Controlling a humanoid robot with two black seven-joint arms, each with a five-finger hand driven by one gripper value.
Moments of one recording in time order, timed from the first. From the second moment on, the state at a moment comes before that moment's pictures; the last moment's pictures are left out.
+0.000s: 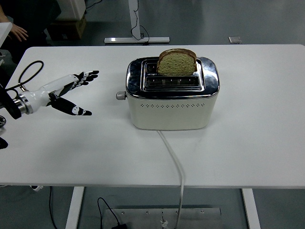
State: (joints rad) left arm -0.72 0.74 -0.61 -1.14 0.98 -0.25 -0.31; right arm 0.03 0.00 0.26 0.07 -0.30 0.06 0.12
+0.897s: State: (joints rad) left arm -0.82 0.61 -0.61 -0.92 0.23 -0.19 -0.32; right arm 0.03 0.00 0.26 0.07 -0.30 0.06 0.12
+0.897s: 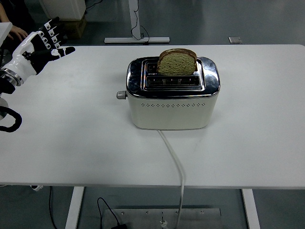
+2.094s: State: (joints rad) left arm -0.77 0.36 -0.68 -0.60 -0.14 -0.23 -0.32; right arm 0.03 0.00 0.26 0.07 -0.30 0.06 0.12
